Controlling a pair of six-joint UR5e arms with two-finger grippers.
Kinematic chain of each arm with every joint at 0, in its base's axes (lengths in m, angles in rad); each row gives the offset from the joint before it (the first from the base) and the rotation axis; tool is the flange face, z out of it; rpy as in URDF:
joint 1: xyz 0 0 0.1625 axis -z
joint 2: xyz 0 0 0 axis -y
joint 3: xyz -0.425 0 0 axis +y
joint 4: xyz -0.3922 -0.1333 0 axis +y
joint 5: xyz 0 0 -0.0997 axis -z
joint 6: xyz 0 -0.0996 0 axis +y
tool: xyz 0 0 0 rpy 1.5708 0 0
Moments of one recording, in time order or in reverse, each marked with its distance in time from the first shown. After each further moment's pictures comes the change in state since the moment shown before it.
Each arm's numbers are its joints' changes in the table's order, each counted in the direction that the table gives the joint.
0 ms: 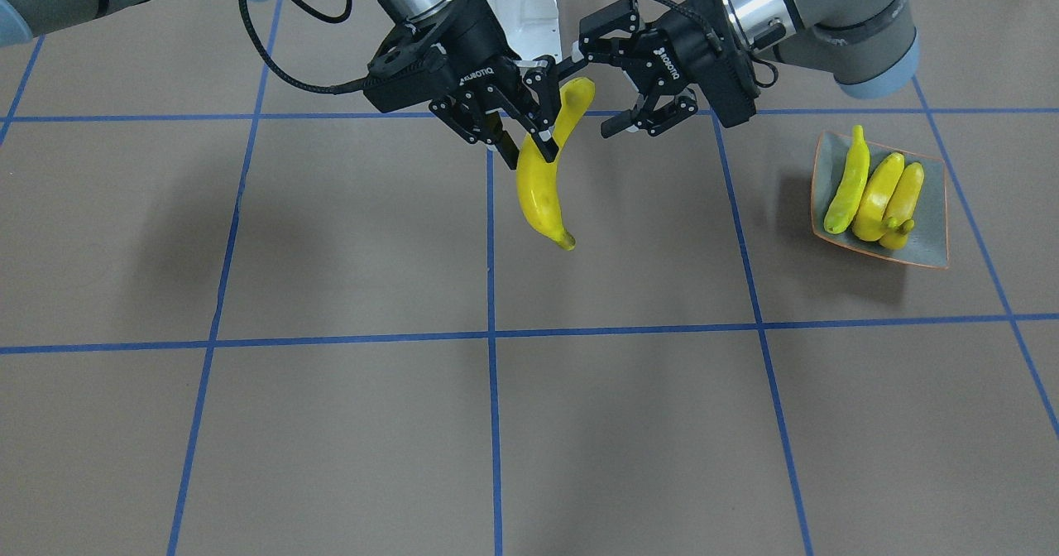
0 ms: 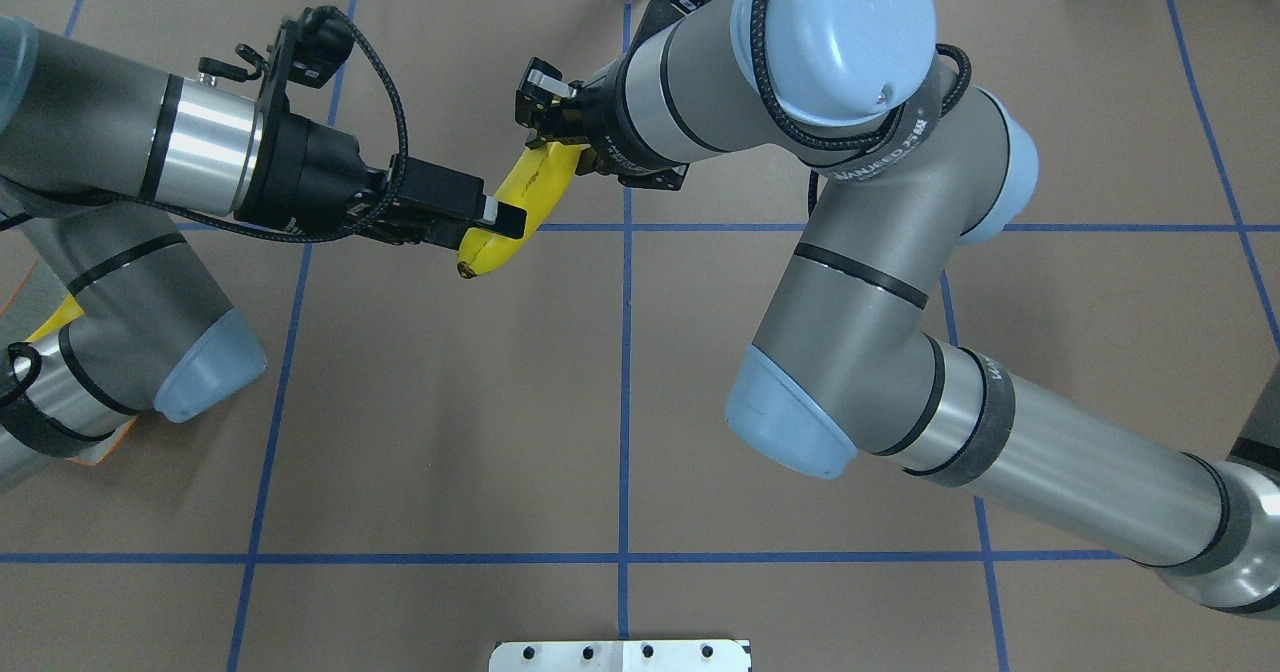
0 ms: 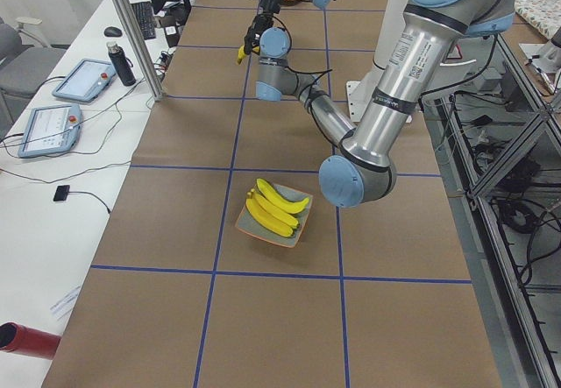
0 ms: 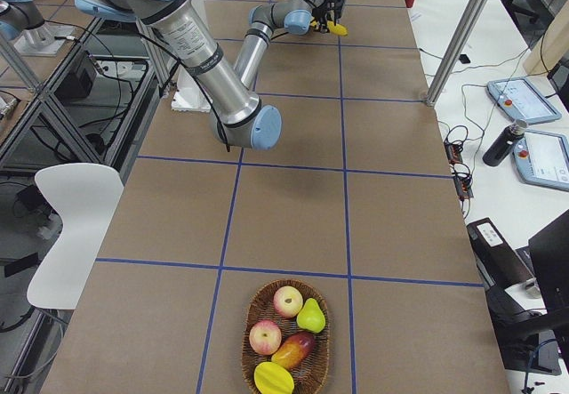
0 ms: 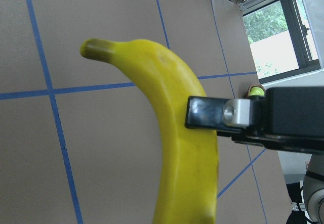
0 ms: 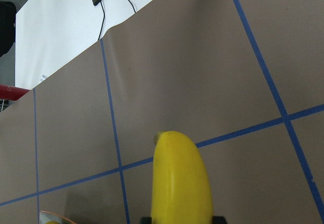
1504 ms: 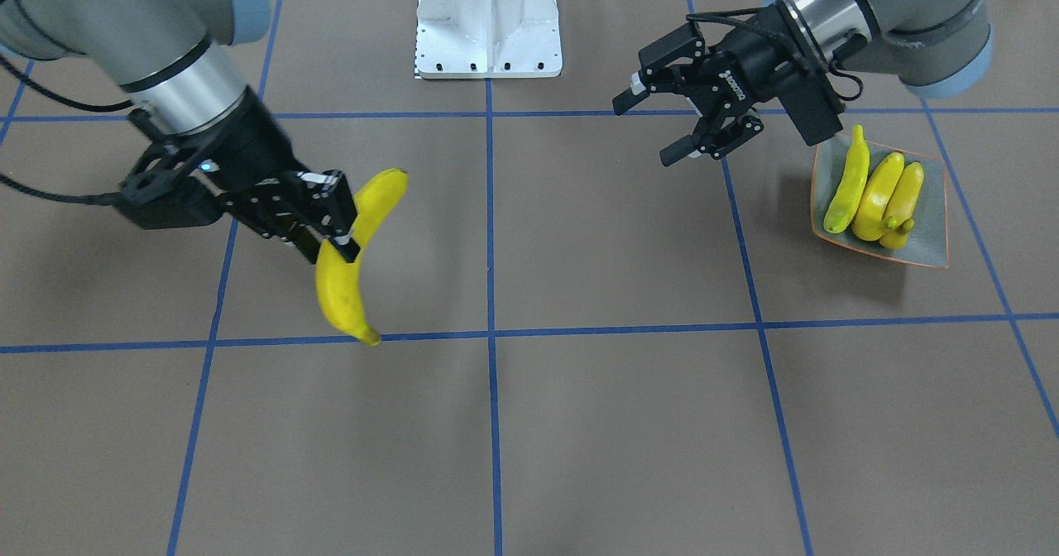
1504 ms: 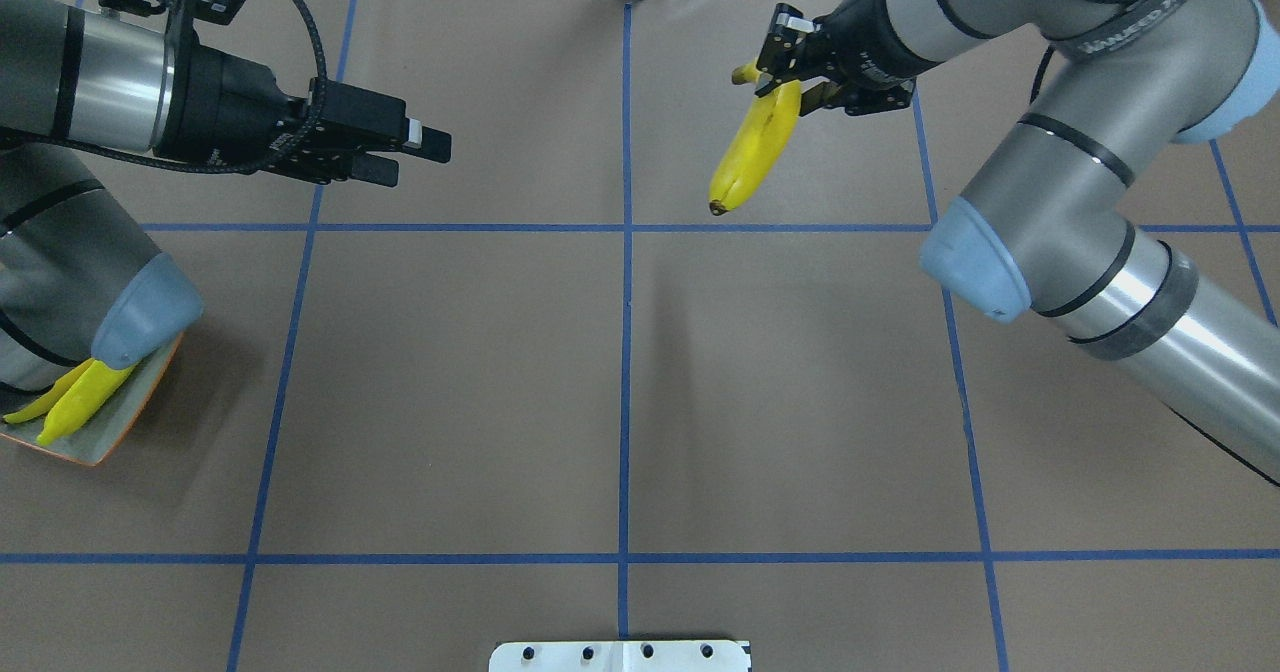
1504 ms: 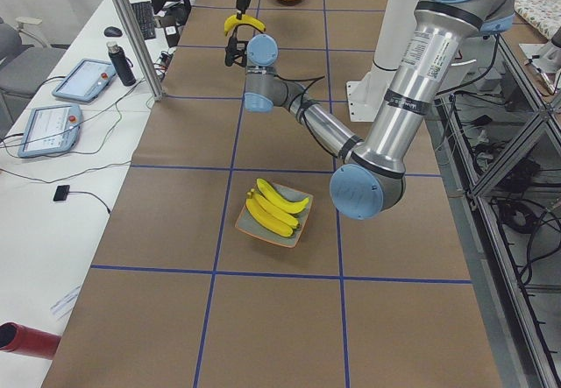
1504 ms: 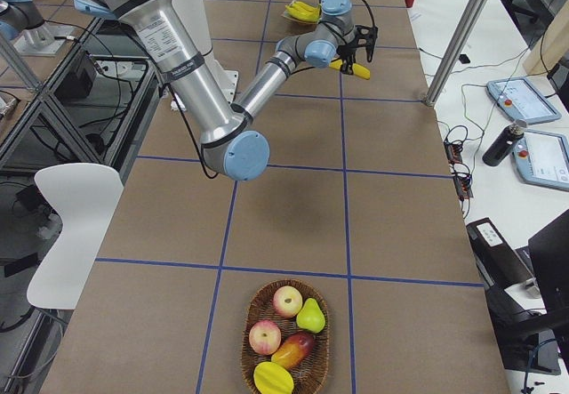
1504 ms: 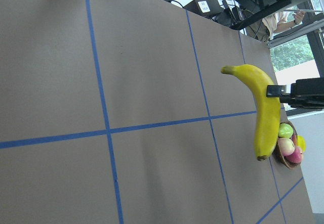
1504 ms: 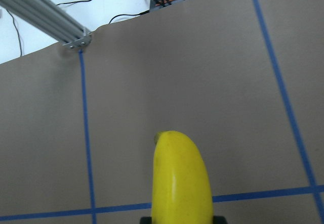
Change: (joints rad) left arm 0.106 0.033 0.000 -0.033 -0.002 0.007; right arm -0.219 -0.181 0.015 0.004 0.211 0.210
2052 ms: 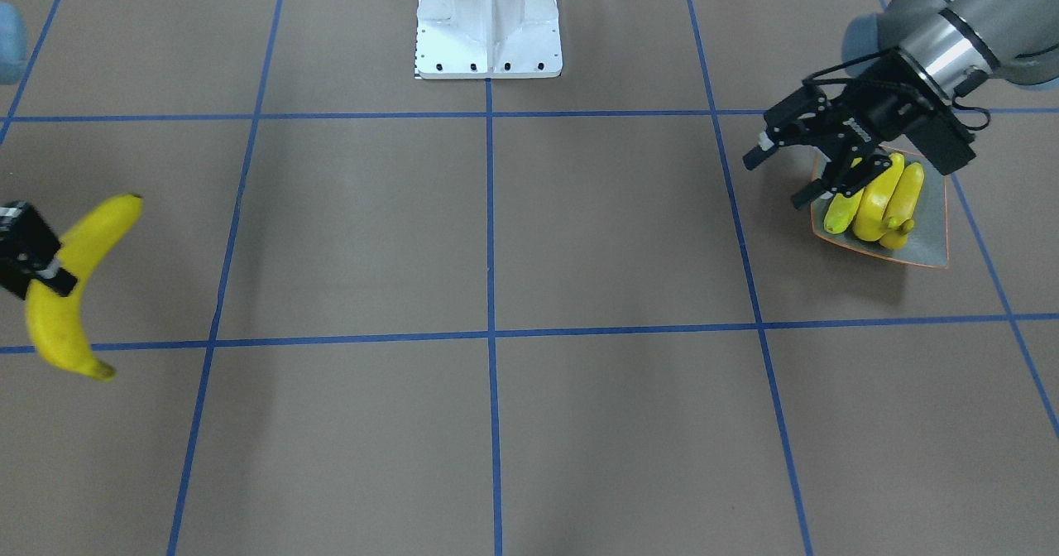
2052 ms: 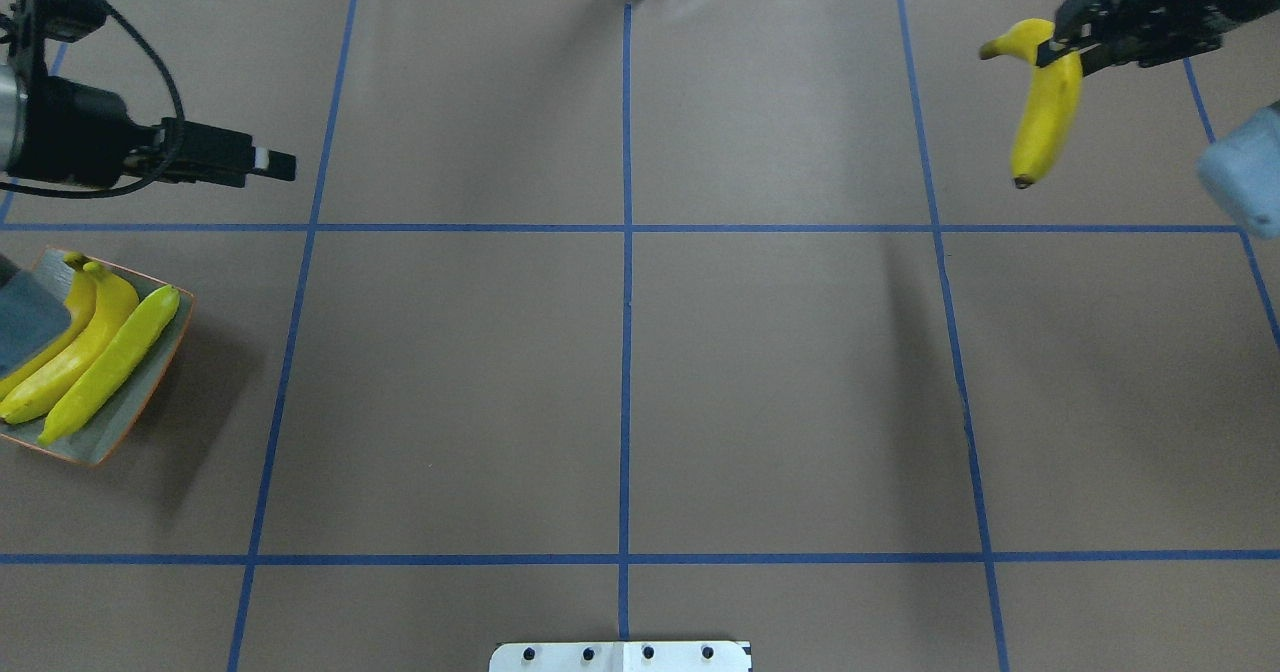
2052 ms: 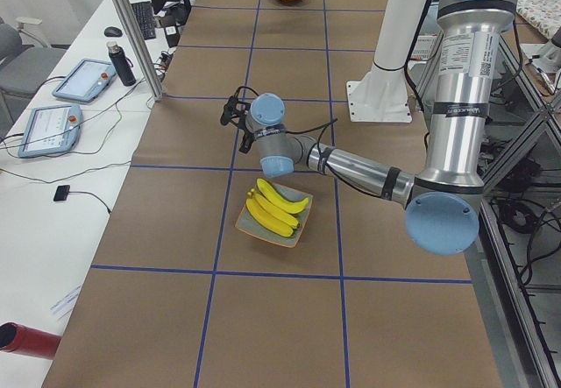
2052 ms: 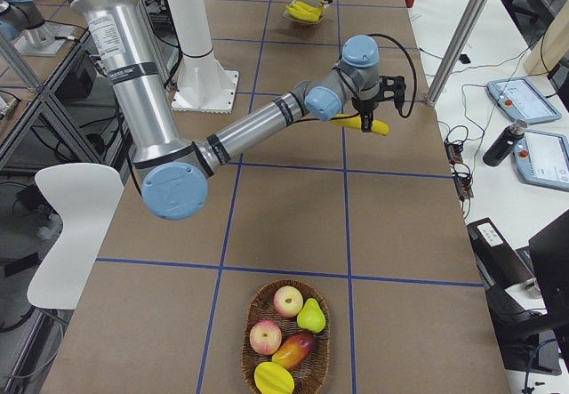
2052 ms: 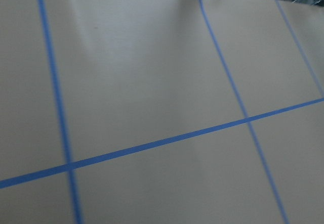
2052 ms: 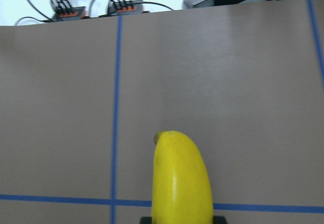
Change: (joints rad) left arm 0.097 0.172 -0.014 0.000 -0.008 -0.191; right arm -0.302 -0.252 -0.007 -0.003 0.232 0.414
